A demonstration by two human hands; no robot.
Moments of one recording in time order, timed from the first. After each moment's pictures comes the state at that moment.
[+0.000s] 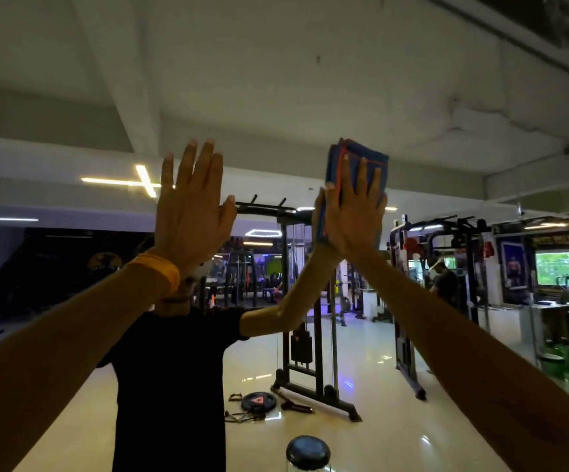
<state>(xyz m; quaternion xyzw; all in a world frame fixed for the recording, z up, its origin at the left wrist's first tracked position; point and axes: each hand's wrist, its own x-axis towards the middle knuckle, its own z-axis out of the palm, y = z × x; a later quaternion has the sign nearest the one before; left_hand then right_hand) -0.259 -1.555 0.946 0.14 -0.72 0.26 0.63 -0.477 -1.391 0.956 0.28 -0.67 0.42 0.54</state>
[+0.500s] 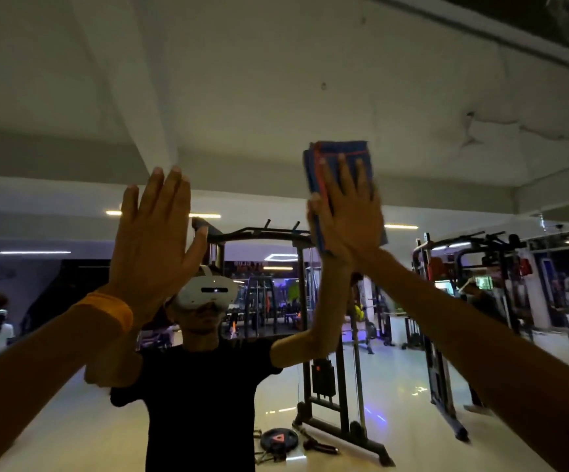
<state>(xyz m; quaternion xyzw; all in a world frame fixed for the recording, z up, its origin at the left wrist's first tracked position) -0.266 -1.556 0.943 0.17 -0.71 0.29 0.62 -0.514 -1.374 0.982 0.35 -0.62 0.33 0.62</state>
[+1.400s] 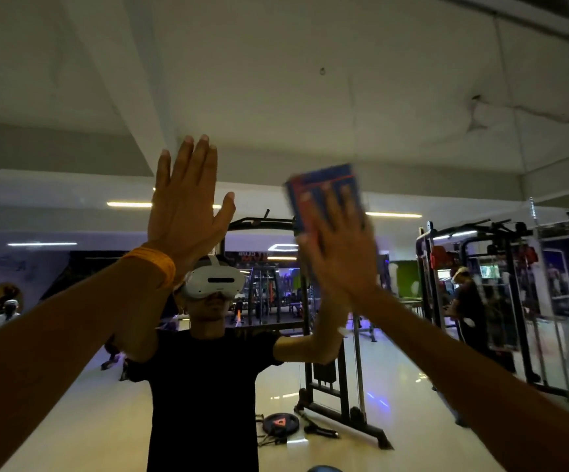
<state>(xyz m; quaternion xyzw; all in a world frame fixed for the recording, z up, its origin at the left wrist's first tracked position) -0.343 -1.509 0.974 0.16 -0.71 0.29 0.62 -0.555 -1.347 0.912 0.40 -0.61 0.28 0.63</state>
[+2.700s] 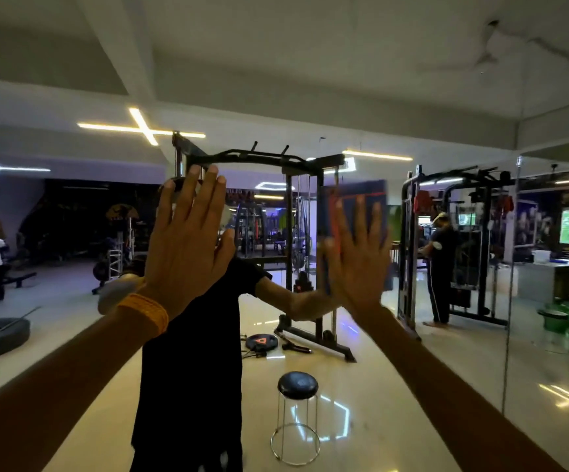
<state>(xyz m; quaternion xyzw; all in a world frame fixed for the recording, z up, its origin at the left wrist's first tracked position) -0.363 -1.496 0.804 0.12 -0.74 0.30 0.59 -0.586 -1.319 0.760 0.33 -0.64 0.38 0.58</state>
